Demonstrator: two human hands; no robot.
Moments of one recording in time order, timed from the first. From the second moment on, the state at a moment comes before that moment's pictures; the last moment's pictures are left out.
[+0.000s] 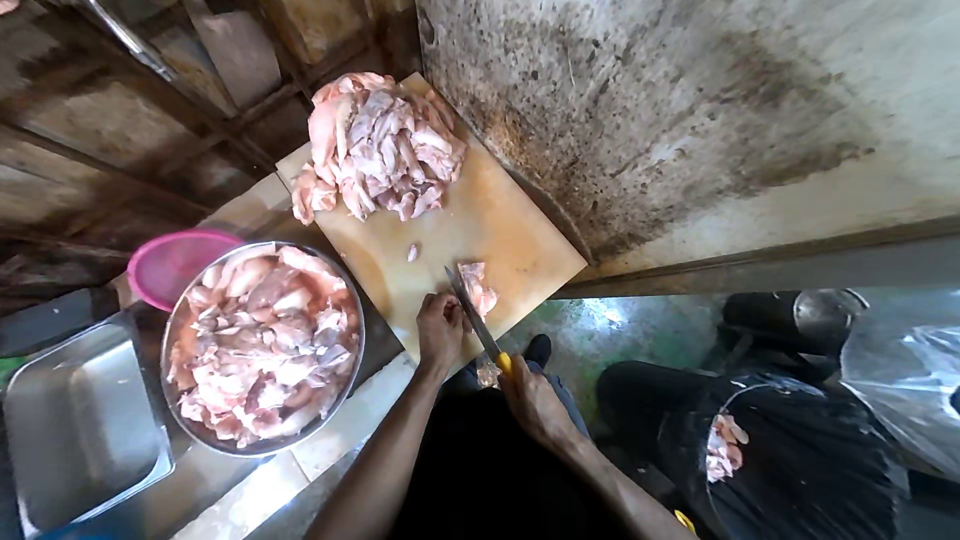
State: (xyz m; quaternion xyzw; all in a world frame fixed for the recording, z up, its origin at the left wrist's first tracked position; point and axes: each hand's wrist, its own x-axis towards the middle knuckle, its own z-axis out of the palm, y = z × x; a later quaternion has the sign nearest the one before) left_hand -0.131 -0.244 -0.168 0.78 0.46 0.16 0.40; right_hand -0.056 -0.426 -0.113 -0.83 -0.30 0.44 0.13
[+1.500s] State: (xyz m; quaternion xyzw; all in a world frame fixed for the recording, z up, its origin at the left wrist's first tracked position) left_hand -0.137 -0.235 -0.174 0.82 0.43 0.15 0.34; right_hand -0.007 -0.480 -0.148 -0.72 -0.28 0.59 0.23
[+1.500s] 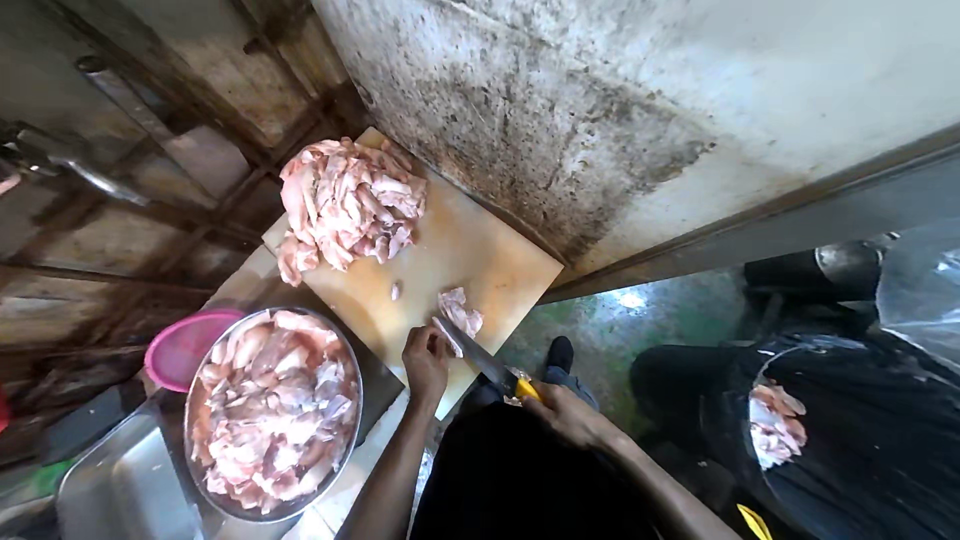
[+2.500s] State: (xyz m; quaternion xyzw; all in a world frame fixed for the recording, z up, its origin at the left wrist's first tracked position) left_hand -0.139 -0.239 -0.182 0.81 0.43 0.18 0.36; right_hand 0.000 -0.434 -0.123 -0.78 -0.32 0.52 0.15
